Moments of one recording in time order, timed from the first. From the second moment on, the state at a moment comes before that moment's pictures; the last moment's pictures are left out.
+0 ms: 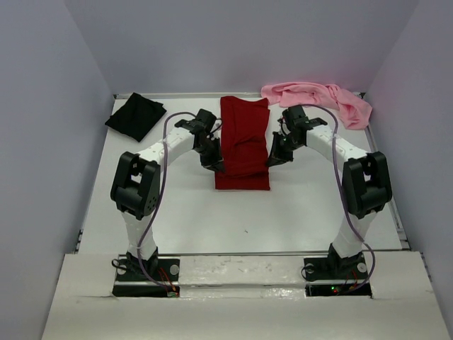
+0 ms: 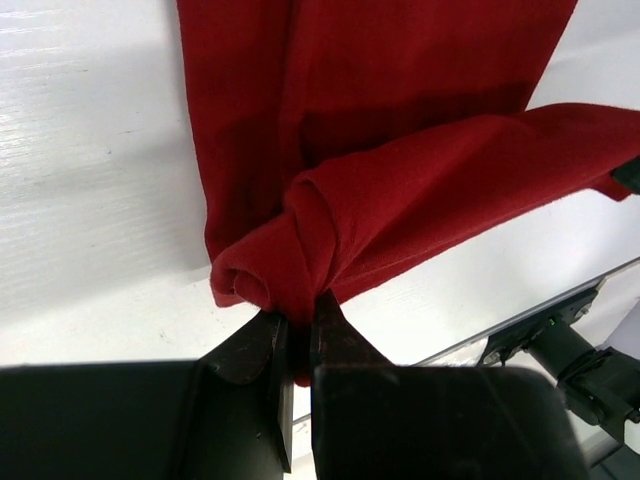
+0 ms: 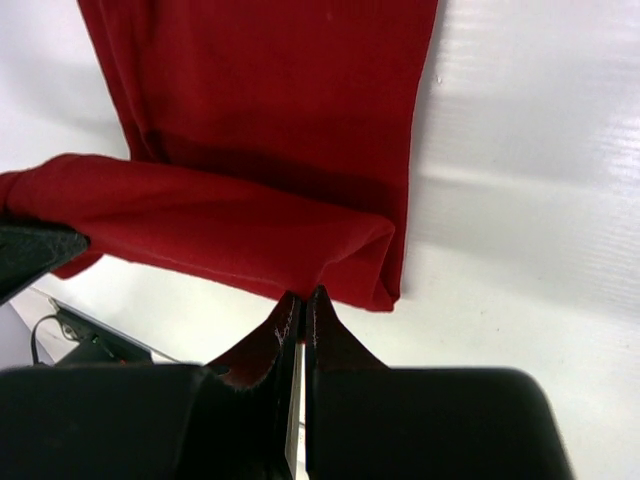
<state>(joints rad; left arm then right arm) -0.46 1.89 1.47 -0.78 0.34 -0.56 0.32 1.84 1.43 -0.75 -0.34 0.49</state>
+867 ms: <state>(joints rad) -0.46 1.97 1.42 -0.66 0.36 -0.55 0.31 1.95 1.50 -0.72 -0.28 0.49</state>
